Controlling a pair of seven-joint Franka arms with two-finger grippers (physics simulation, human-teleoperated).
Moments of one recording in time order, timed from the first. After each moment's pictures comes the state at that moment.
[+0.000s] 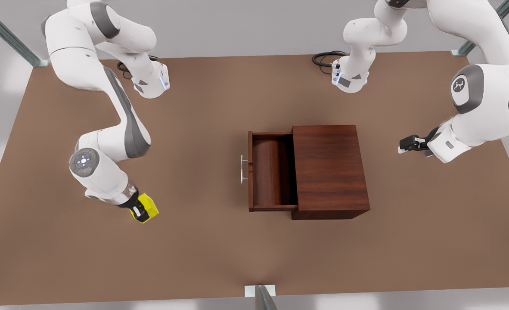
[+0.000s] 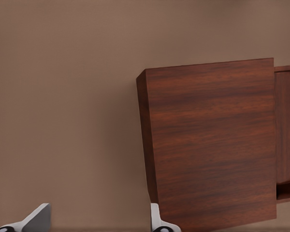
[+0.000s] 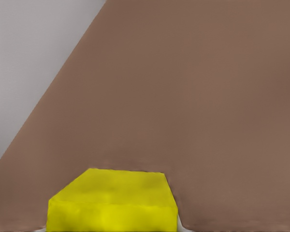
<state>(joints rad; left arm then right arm) -0.01 0.17 0.01 -1.50 -0.11 1.54 0.13 -0.02 0.48 0.32 -1.43 -0.13 2.04 1.25</state>
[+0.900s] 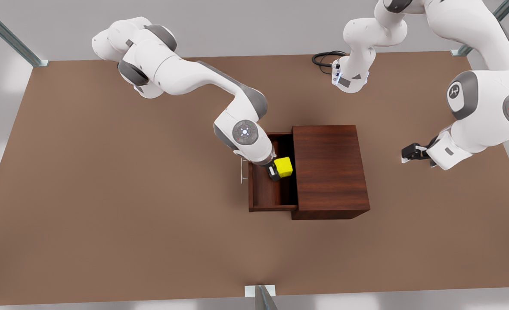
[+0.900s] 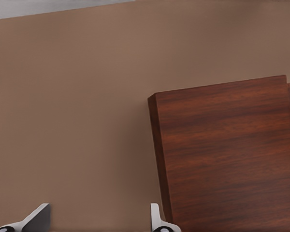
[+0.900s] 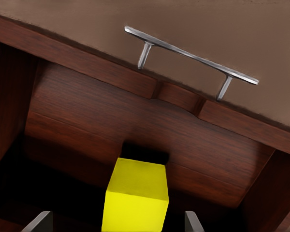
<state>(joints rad) -0.03 0.22 0.01 -1.43 -0.05 1.61 0.15 0.53 0.85 0.35 -0.96 -0.04 1.92 2.02</state>
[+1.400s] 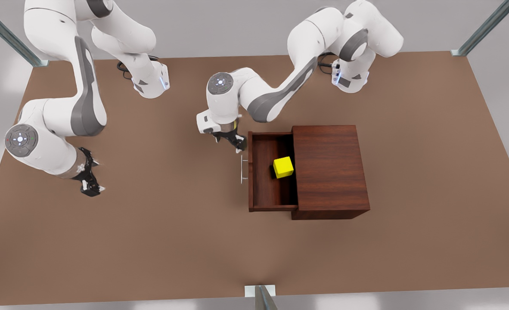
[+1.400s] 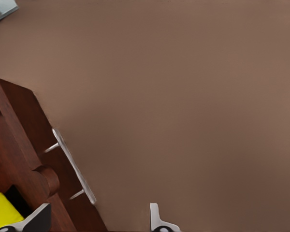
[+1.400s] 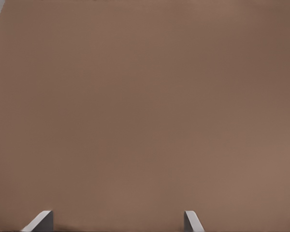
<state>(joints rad) -0.95 0.83 0.02 -0.89 0.07 1.82 -0.44 -0.12 0.22 0.16 -1.59 -0.08 1.74 1.22</state>
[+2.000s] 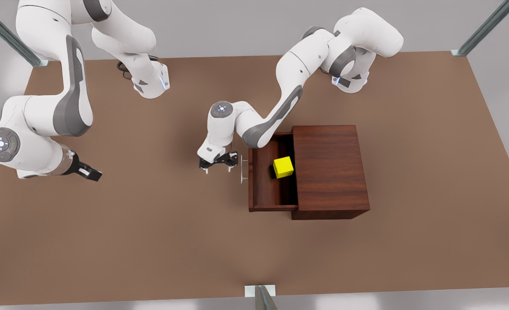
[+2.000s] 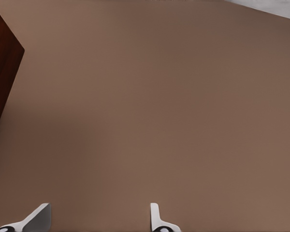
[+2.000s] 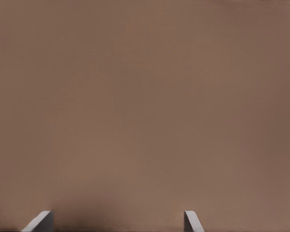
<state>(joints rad) -0.94 1.02 0.03 -0.90 0.14 2.20 -1.16 -0.14 0.25 0.16 -1.50 -0.09 1.55 0.52</state>
